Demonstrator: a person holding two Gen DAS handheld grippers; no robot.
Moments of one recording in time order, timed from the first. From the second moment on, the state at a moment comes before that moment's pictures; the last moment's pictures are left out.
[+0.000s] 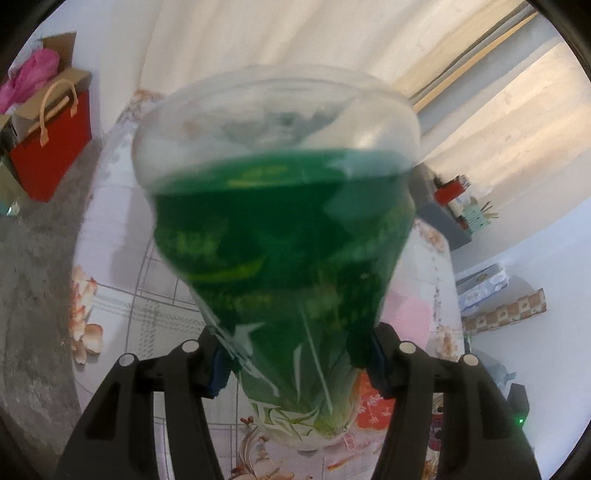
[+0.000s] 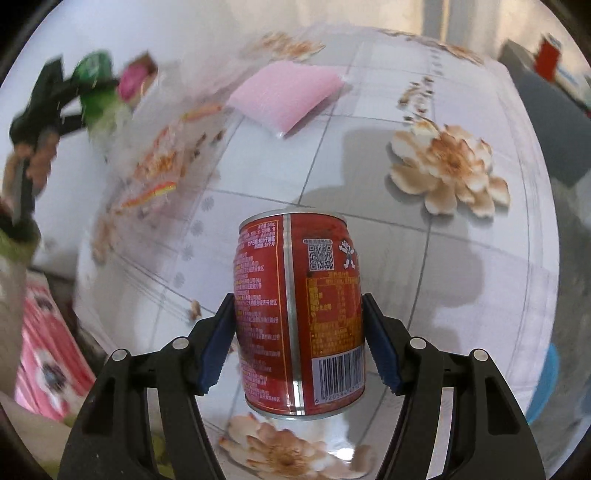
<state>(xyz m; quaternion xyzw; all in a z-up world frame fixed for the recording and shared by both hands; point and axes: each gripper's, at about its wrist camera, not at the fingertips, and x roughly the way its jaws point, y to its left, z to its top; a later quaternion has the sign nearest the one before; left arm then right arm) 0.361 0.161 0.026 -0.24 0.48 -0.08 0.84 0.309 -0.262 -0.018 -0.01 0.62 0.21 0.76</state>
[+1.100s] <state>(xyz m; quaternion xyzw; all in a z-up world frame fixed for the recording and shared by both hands) 0.229 -0.287 0.056 -0.09 0.52 -0.47 0.71 0.046 -0.500 0.009 0.40 0.36 -0.03 0.84</state>
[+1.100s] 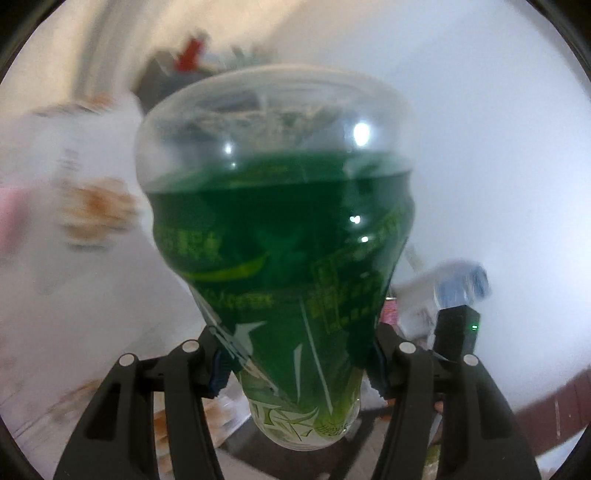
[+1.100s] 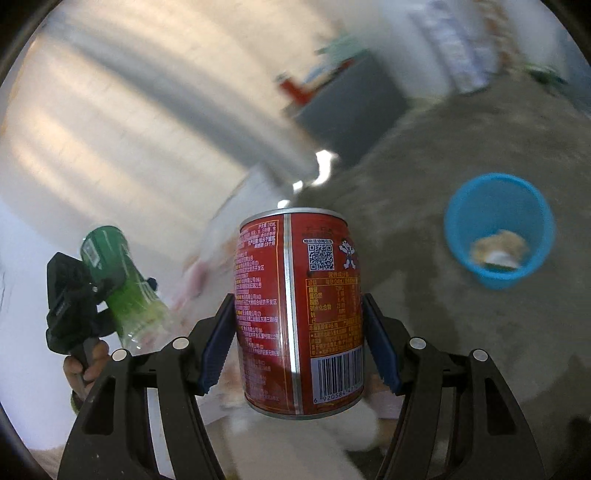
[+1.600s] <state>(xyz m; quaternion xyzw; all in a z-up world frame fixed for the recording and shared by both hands) 0.238 -0.620 -0.128 0.07 0.68 -0.41 0.61 0.051 -0.682 -0.115 0.47 0.41 -0.17 0.76</state>
